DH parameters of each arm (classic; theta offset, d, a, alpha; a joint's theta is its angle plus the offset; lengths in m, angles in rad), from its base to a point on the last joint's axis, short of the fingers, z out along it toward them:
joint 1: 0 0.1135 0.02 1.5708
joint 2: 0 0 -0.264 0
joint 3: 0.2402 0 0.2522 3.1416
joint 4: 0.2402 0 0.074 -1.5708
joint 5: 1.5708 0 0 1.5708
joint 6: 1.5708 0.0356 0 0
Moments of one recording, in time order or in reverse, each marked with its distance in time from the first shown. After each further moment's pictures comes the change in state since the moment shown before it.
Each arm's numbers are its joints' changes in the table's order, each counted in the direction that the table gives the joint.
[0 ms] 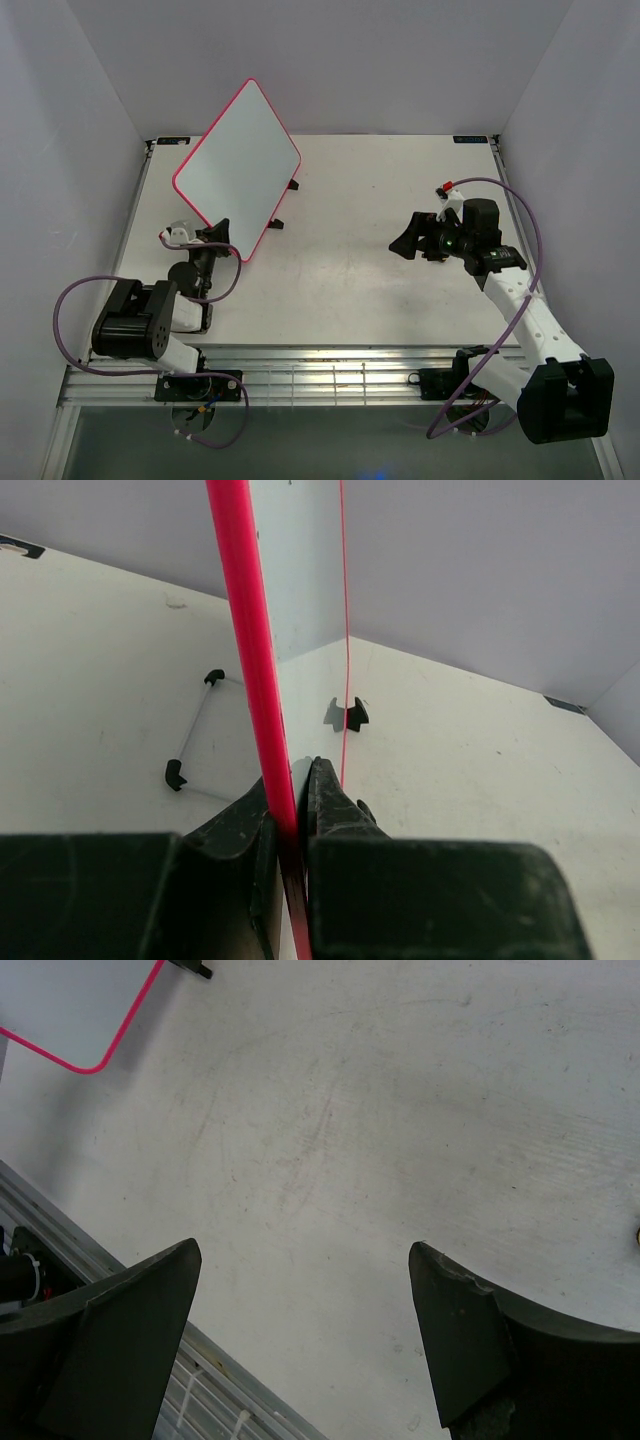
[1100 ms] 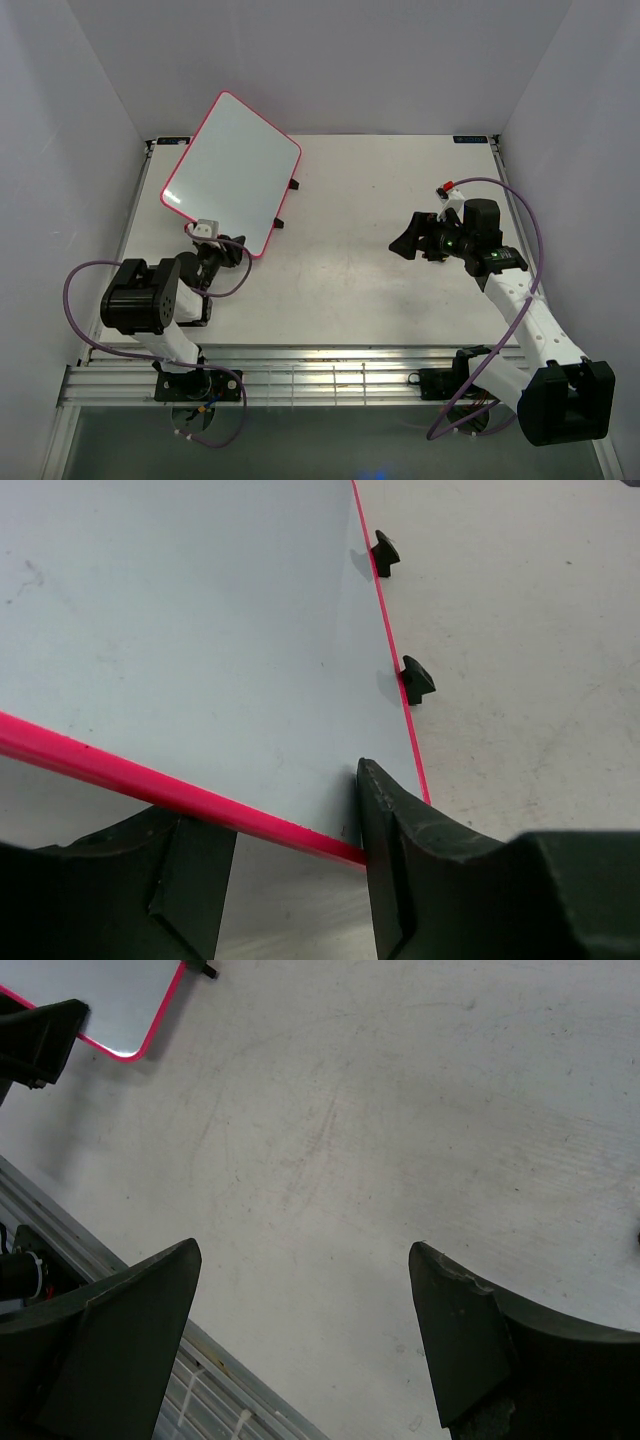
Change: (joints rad) left arm 0.041 -0.164 0.057 0.121 0.262 0.270; right arm 0.000 0.013 0.000 0.001 -0.008 0.000
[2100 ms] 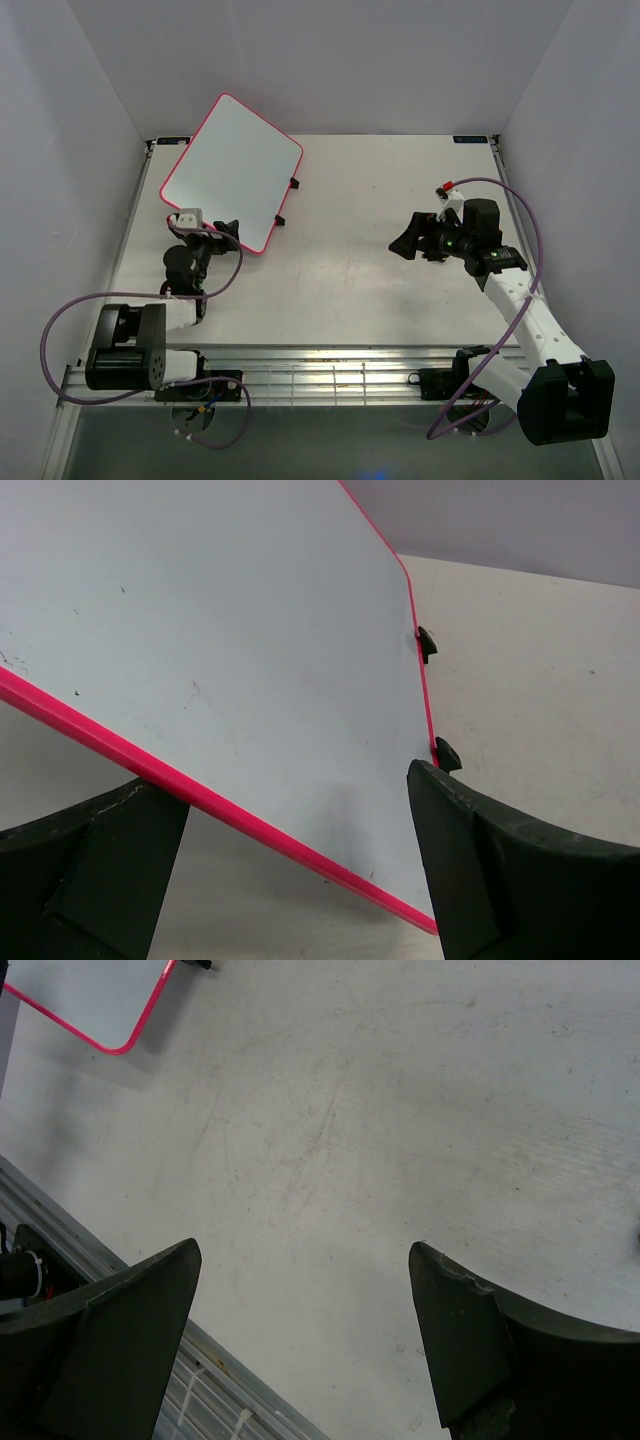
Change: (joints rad) left arm -0.004 0.340 0.048 0.303 -0.164 -0.064; right arm 0.000 -0.005 0.000 0.000 -0.001 -0.001
